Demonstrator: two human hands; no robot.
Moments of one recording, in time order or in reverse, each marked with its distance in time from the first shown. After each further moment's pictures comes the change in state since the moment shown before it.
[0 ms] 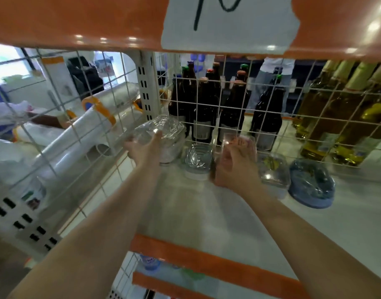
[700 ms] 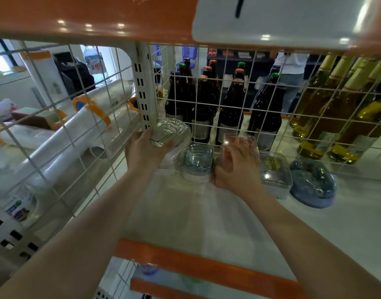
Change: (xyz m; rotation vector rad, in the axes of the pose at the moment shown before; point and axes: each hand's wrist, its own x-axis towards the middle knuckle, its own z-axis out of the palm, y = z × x) left_hand 0.014 0.006 -0.014 0.921 -0.256 0.444; right_hand -0.001 -0.004 0.004 -0.002 0.056 0.001
